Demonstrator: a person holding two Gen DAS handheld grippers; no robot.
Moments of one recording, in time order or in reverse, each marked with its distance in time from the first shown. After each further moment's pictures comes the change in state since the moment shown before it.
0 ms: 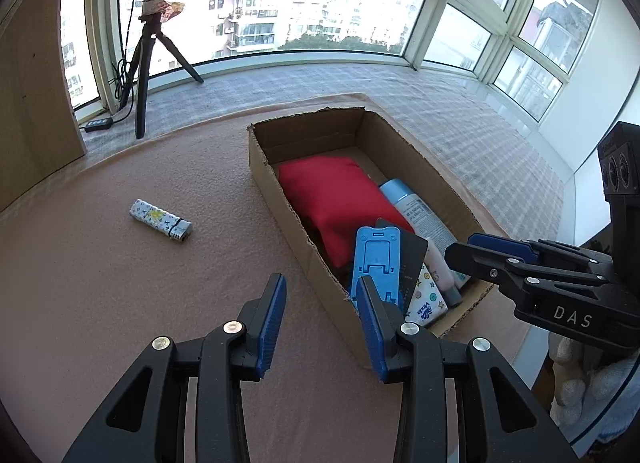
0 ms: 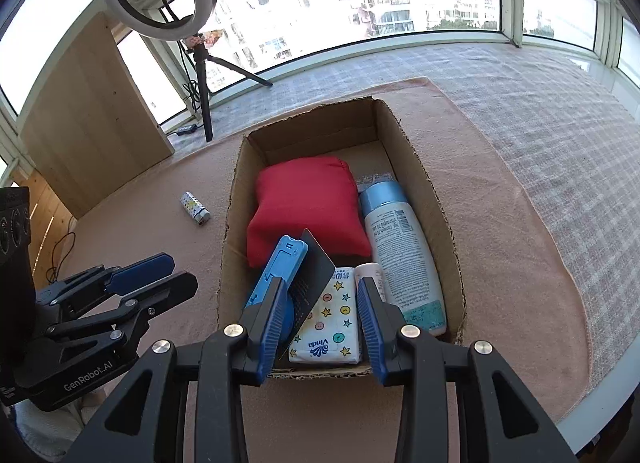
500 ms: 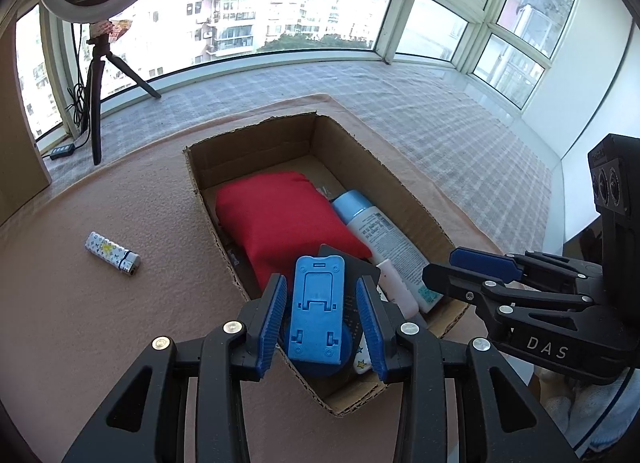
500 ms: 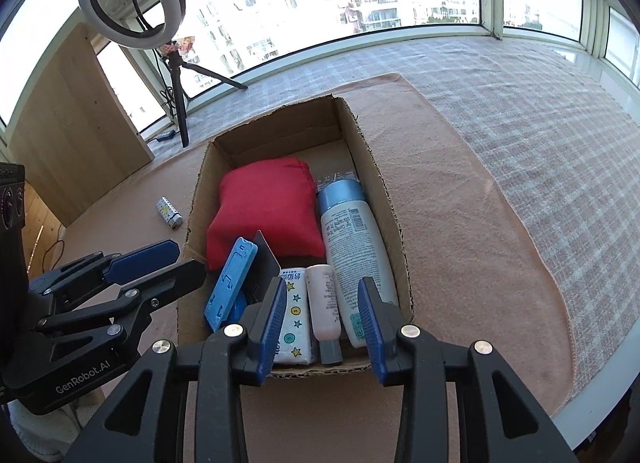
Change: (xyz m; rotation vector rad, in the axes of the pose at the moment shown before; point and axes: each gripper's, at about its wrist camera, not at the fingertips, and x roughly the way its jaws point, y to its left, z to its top) left arm 0.027 -0.052 0.024 0.078 0.005 -0.055; right arm -0.001 -0.038 -0.002 0.038 -0.001 -0.034
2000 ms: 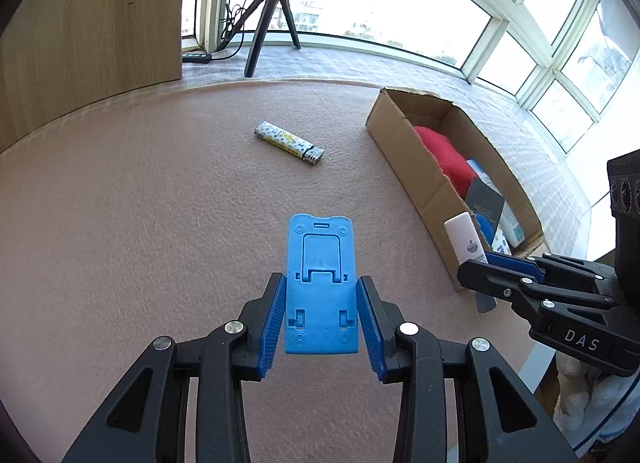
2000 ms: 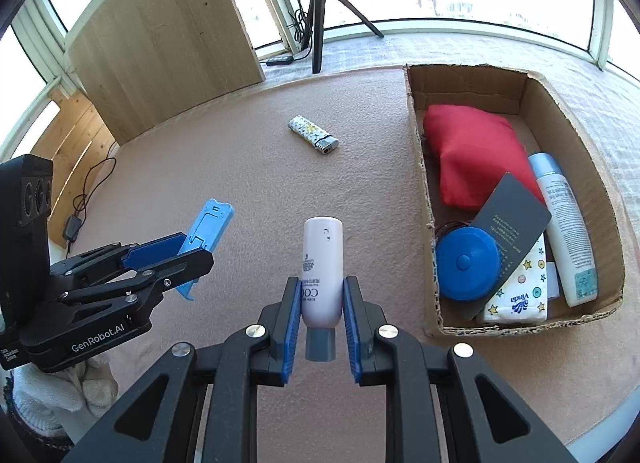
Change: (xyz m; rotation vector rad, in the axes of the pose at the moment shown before) left arm -0.084 0.149 -0.105 -0.239 0.002 0.090; right arm 0.020 0.147 -0.055 -0.216 0.100 0.140
